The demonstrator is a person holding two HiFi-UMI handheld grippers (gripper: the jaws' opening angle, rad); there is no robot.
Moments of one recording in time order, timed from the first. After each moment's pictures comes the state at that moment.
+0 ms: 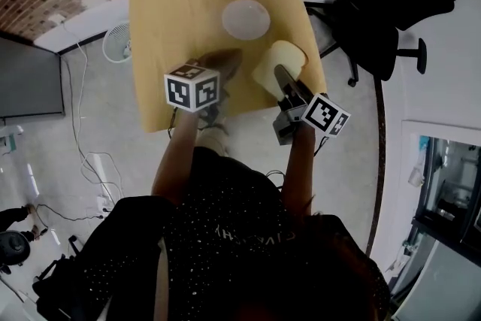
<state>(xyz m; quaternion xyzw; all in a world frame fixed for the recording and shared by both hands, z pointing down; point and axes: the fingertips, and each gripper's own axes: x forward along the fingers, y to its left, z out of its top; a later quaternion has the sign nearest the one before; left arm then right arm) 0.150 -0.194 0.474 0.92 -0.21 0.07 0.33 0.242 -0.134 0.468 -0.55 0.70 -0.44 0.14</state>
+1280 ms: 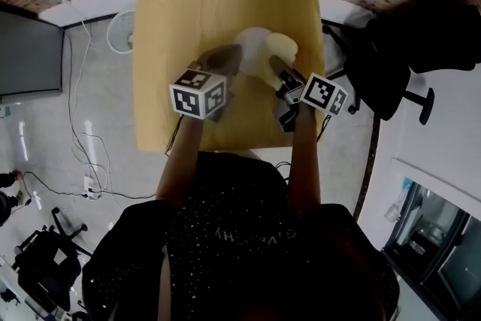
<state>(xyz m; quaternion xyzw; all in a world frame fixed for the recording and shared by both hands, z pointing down) 0.154 -0.334 0.484 0.89 -0.34 0.05 0.31 0.252 -0.311 0.512 -0.48 0.70 -0.53 0.04</state>
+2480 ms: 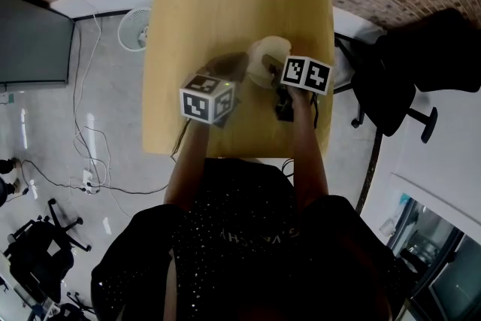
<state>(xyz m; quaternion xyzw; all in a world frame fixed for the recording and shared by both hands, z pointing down) 0.129 -0.345 0.499 0.87 -0.37 0.07 0.31 0.222 -0.358 0.569 -0.52 0.67 -0.48 -0.22</state>
